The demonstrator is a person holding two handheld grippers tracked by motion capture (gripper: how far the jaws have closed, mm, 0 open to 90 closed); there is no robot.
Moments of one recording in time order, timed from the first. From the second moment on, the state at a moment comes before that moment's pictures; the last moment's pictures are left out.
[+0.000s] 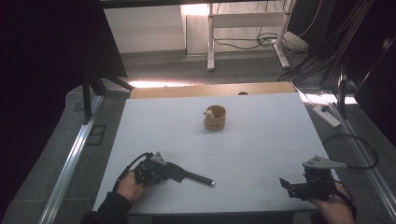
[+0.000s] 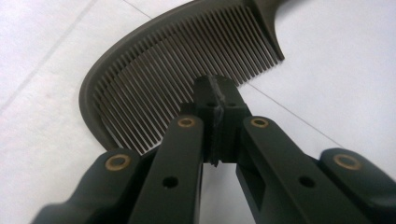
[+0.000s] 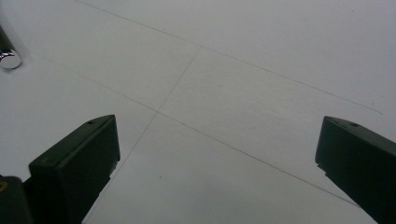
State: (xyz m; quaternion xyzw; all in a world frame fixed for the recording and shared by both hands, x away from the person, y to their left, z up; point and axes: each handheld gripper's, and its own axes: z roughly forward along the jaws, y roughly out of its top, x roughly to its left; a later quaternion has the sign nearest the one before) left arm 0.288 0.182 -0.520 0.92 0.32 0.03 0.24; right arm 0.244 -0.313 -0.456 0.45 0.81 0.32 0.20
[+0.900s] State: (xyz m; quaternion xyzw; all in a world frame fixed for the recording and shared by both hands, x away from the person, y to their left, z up) left arm 0.344 0.158 -0.521 0.90 0.35 0.06 0.25; right arm 0.246 -0.312 -0.456 0.45 0.81 0.32 0.20
